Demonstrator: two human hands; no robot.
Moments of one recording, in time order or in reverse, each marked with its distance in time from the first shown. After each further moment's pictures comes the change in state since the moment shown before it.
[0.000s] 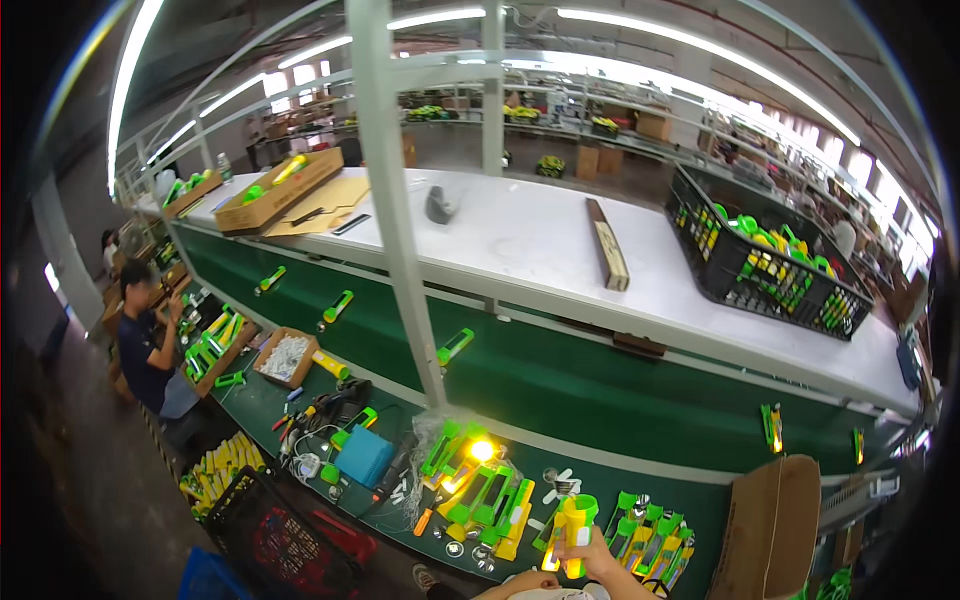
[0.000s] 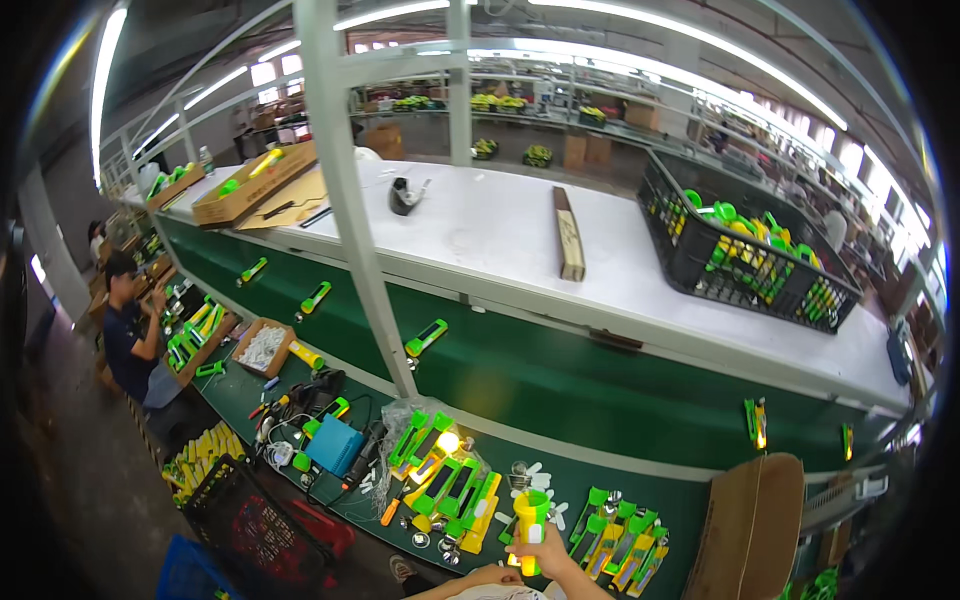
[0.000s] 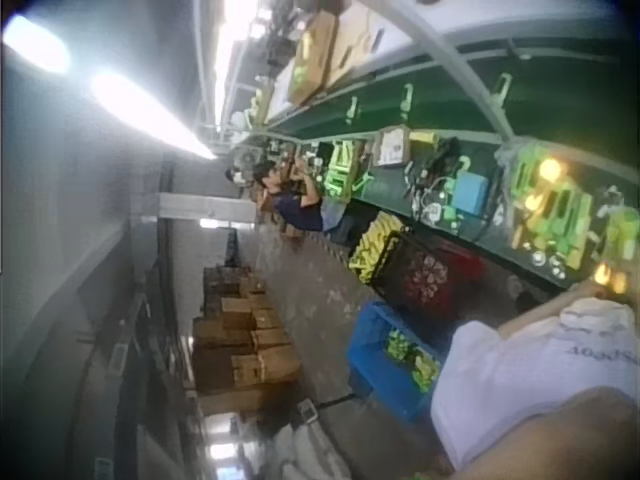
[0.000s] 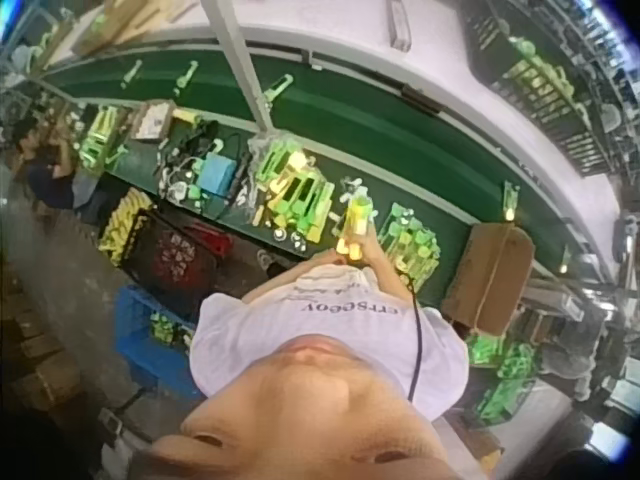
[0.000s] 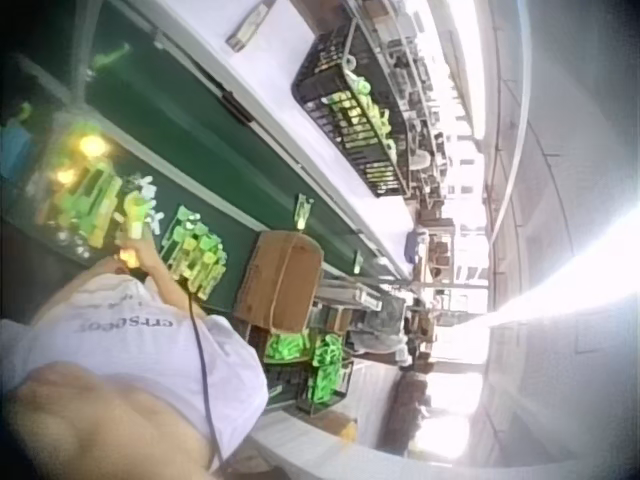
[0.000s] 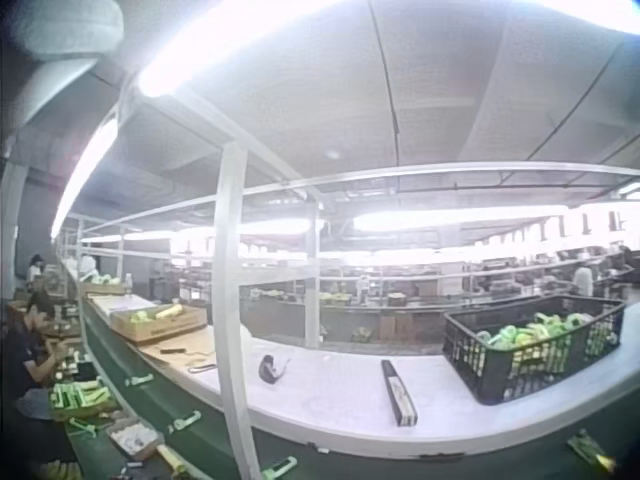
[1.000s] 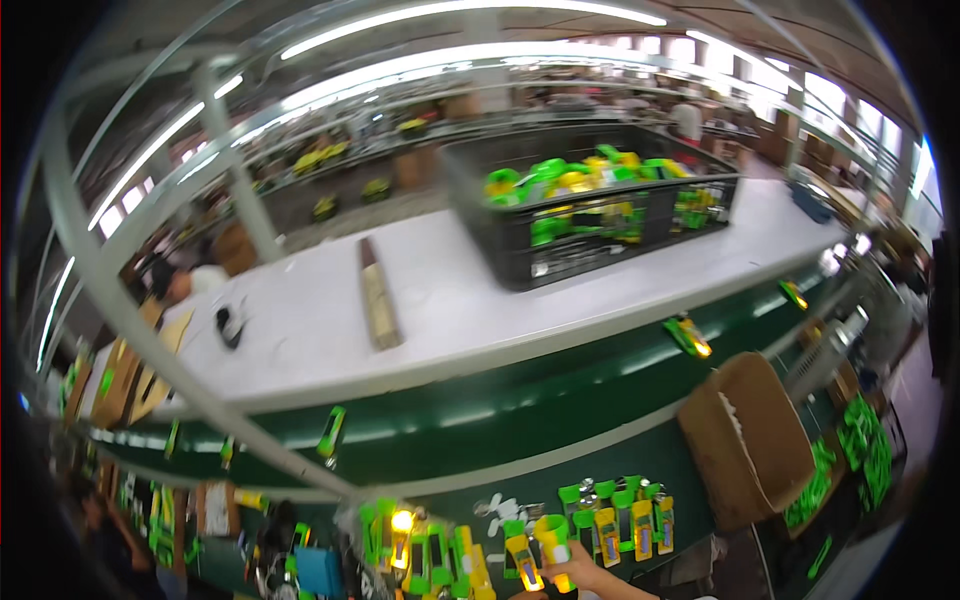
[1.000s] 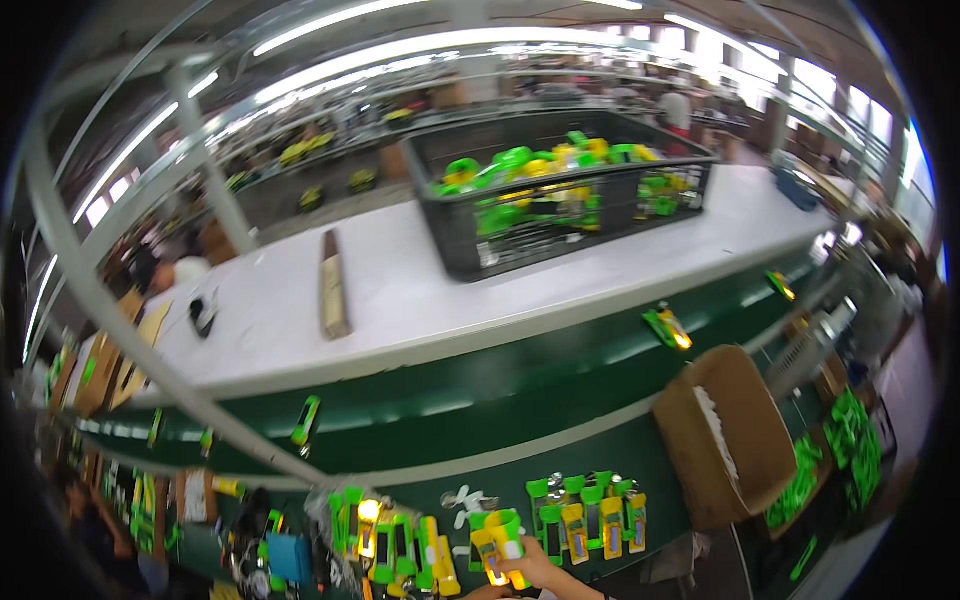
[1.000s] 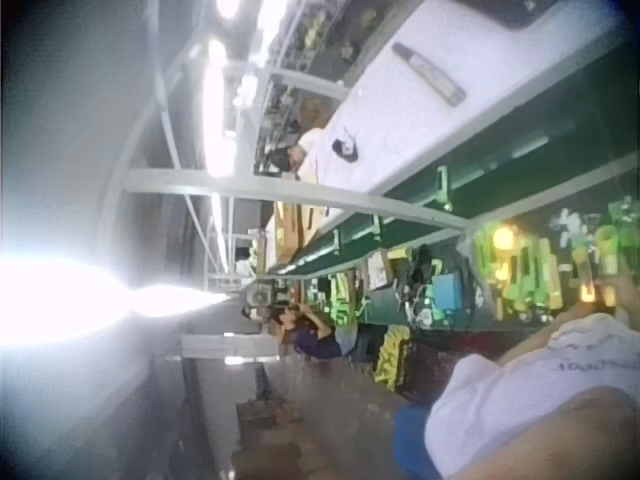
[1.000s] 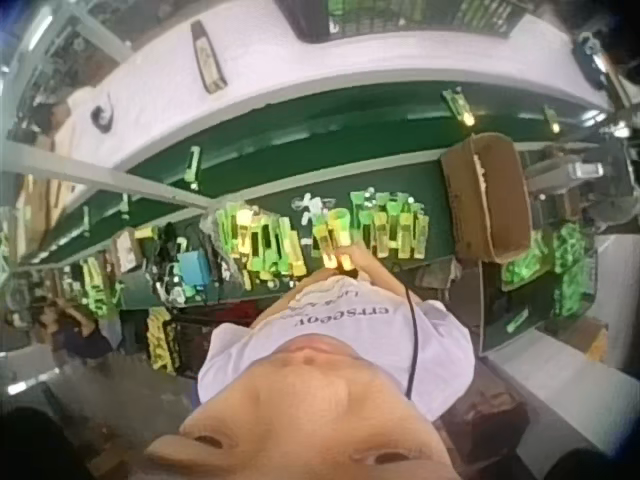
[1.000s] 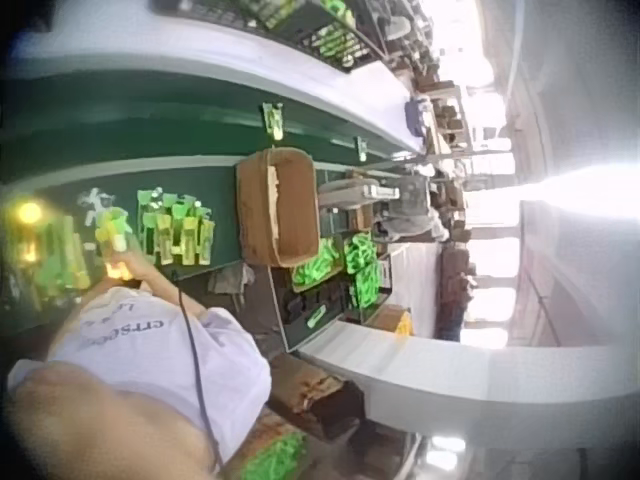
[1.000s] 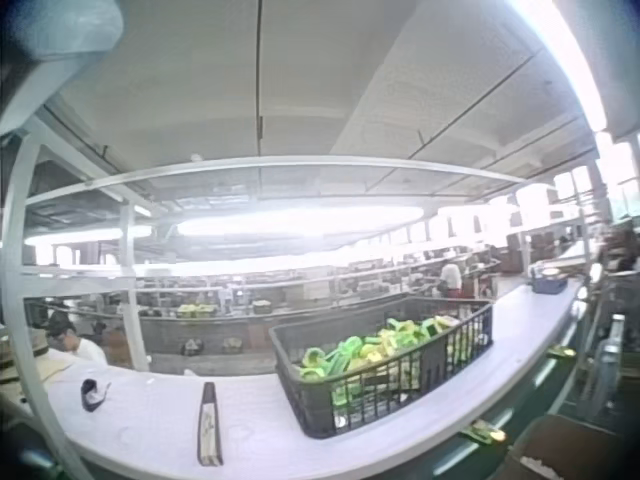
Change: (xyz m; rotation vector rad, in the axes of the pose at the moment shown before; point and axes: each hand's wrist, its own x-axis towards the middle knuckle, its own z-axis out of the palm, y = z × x) left_hand 0.104 -0.025 -0.047 0.424 -0.583 0.056; right_hand -0.016 0.033 -0.067 0.199 0.326 -0.061
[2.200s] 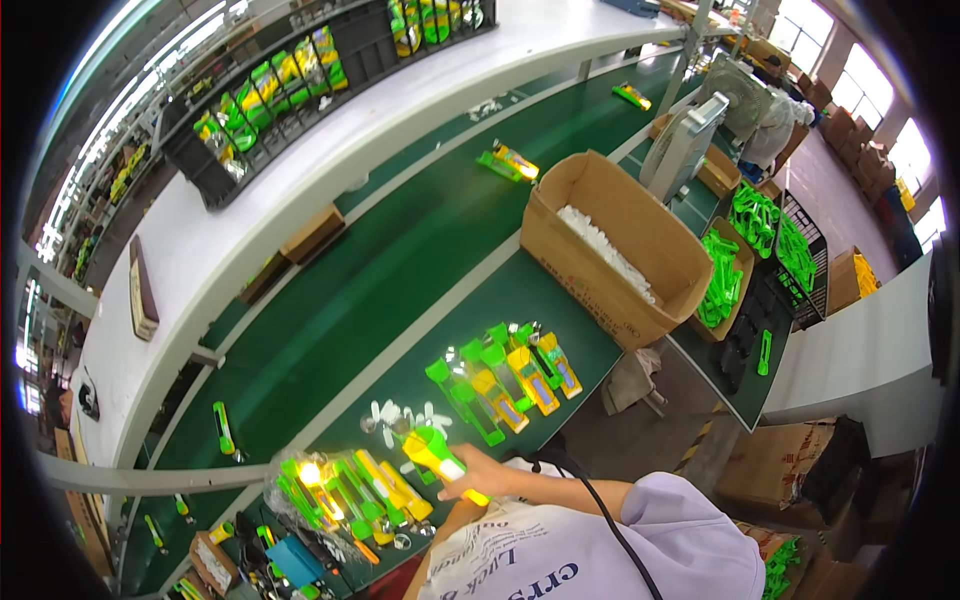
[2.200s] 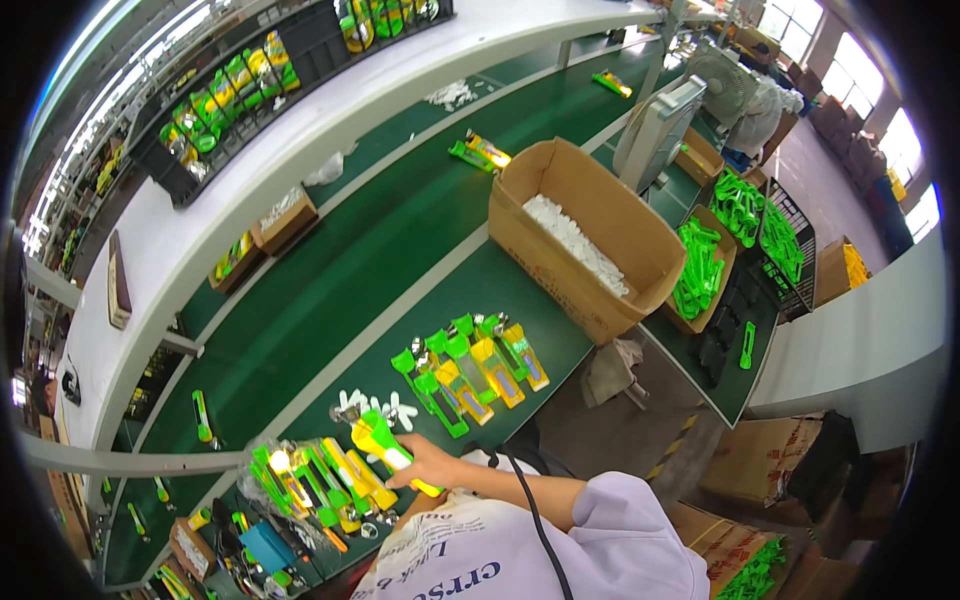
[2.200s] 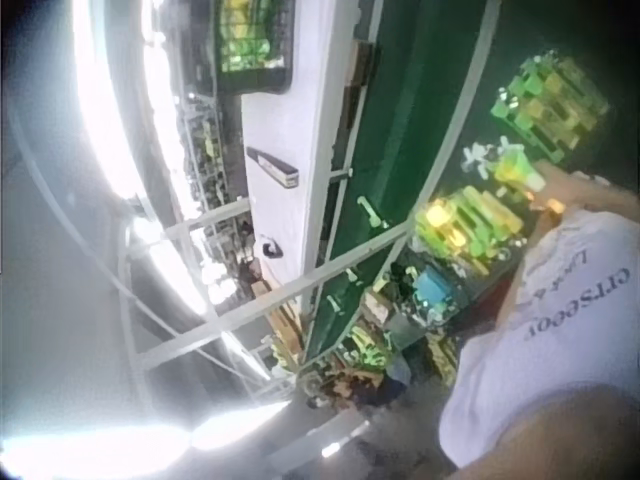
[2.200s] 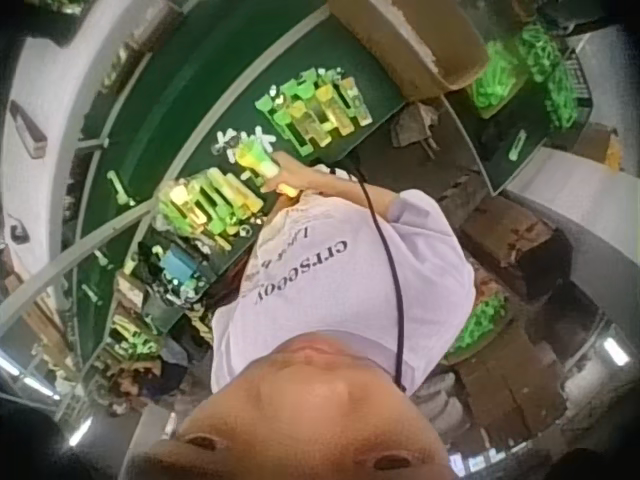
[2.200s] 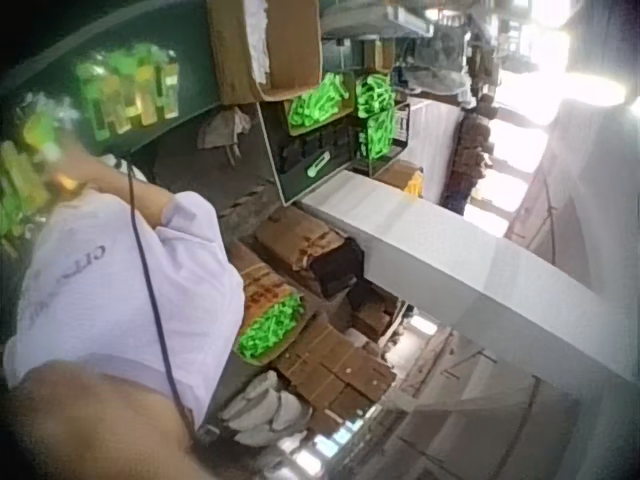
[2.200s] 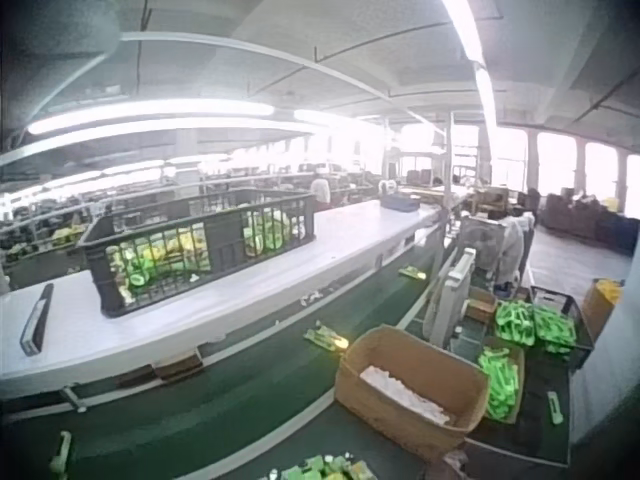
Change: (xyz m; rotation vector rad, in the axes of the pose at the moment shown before) left_hand 0.021 0.094 0.086 -0.162 -0.261 0.011; right_hand -0.058 -0.017 -0.010 -0.114 -0.006 -0.155
